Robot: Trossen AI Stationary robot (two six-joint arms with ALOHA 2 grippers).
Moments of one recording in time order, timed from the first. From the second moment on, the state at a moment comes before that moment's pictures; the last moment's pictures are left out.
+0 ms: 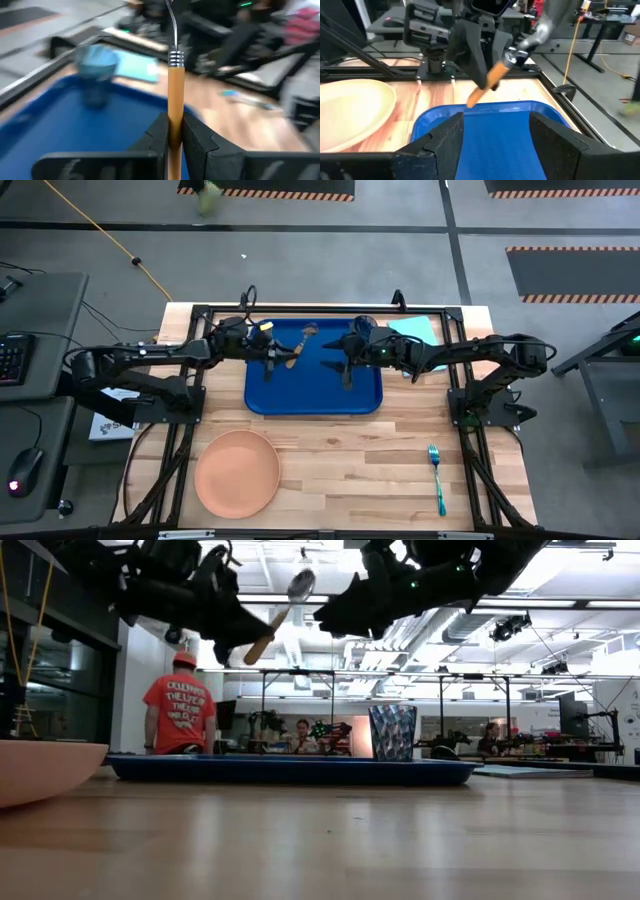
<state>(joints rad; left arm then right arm) 0.41 1.17 0.54 0.37 0.31 -0.18 -0.19 1.52 0.87 0.44 -0.04 -0.09</state>
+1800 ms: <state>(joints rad) 0.42 1.20 0.22 0.18 -0.09 -1.04 -0.23 1.52 0.87 0.43 -0.04 0.00</state>
